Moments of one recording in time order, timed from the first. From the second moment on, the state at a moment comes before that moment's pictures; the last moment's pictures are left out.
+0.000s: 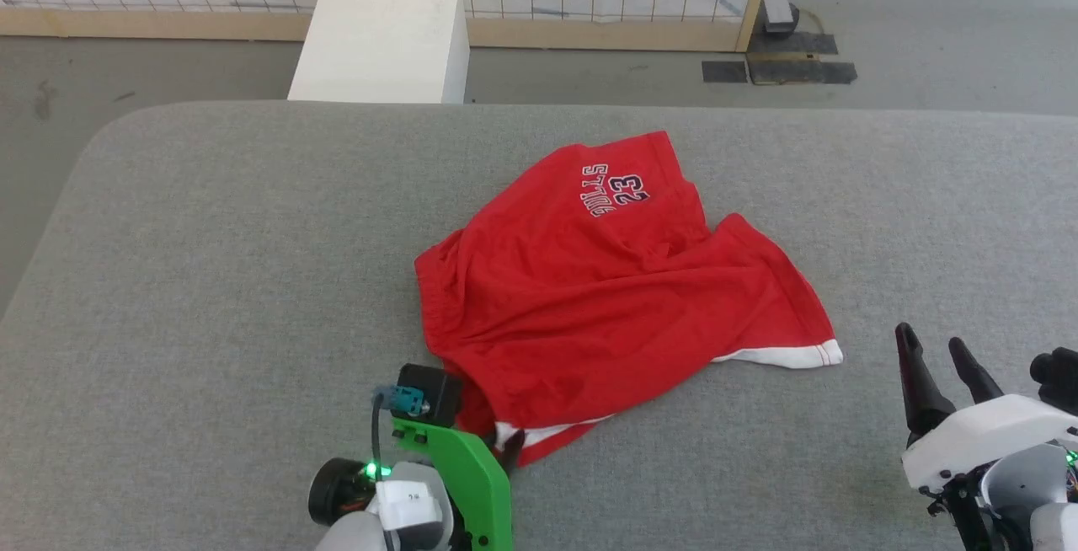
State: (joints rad) left arm -0.10 0.12 -0.39 0.12 -0.45 -0.04 0.45; right arm -0.06 -0.05 -0.23 0.15 0.36 0.13 0.15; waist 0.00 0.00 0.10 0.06
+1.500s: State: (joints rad) left arm -0.10 0.10 -0.32 0.03 -0.57 -0.03 0.33; right arm -0.29 -0.08 -0.18 0.18 0.21 0.13 0.81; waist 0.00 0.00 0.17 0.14
